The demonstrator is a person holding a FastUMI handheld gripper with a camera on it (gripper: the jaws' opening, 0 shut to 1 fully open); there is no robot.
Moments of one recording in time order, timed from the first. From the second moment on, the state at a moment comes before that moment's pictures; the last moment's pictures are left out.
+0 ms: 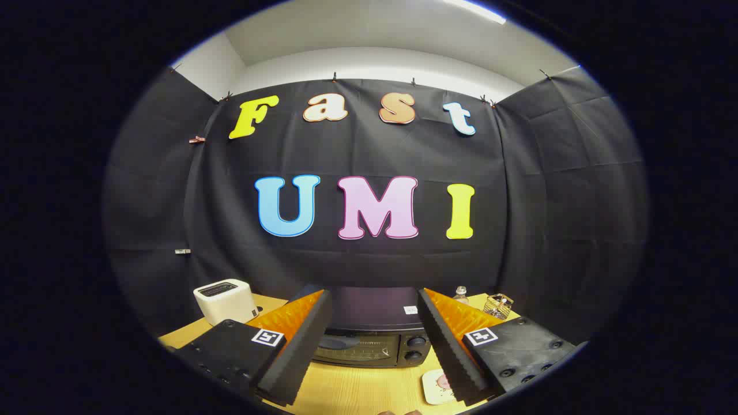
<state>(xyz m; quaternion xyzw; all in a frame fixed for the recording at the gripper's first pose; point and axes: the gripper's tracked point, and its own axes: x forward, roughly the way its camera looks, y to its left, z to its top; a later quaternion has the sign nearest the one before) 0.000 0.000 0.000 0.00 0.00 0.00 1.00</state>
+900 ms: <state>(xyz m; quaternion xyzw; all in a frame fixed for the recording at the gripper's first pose) -0.006 0.013 0.002 -0.02 0.00 0.00 1.00</state>
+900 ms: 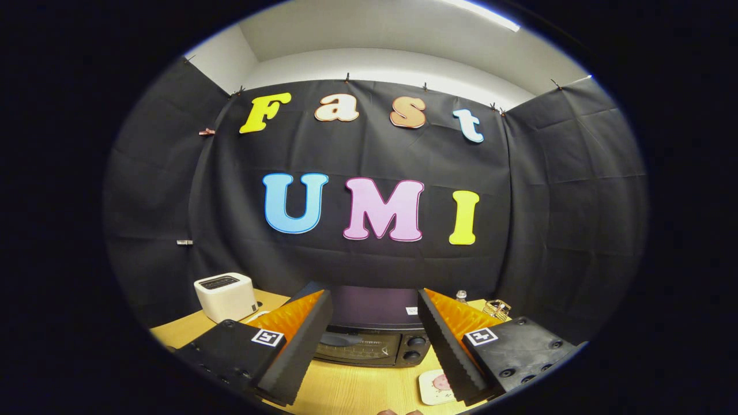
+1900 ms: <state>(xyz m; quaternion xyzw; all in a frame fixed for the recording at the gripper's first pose) 0.064 0.056 -0.093 0.00 0.11 -0.01 0.99</state>
